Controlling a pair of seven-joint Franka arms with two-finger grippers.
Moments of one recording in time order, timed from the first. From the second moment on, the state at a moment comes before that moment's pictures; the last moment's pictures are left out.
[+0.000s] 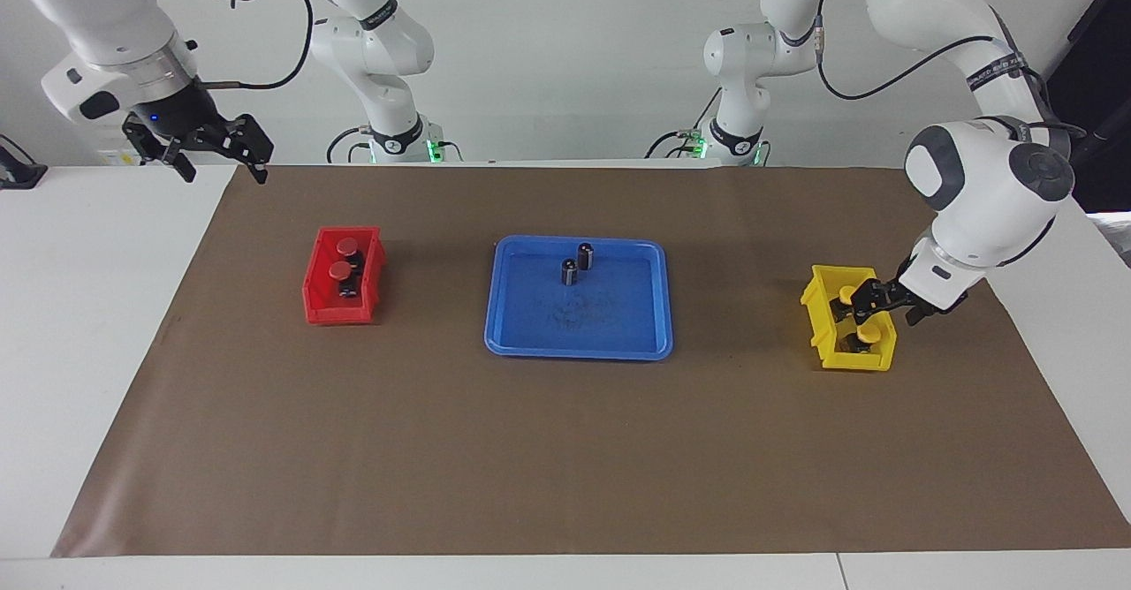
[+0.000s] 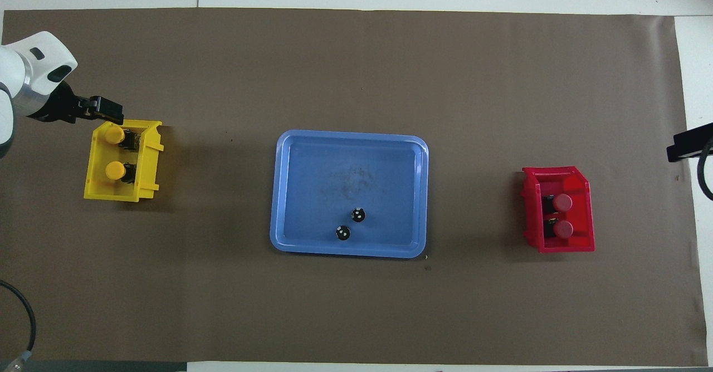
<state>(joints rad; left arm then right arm) 0.00 0.23 0.00 -1.74 0.00 1.98 0.14 -0.12 -0.03 0.01 -1.57 -0.05 1.46 -0.09</state>
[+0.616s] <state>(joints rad) -0.05 0.09 -0.01 -1.55 0.00 1.69 0.14 -0.12 -0.03 0.01 -1.57 -0.05 1.45 -0.10</state>
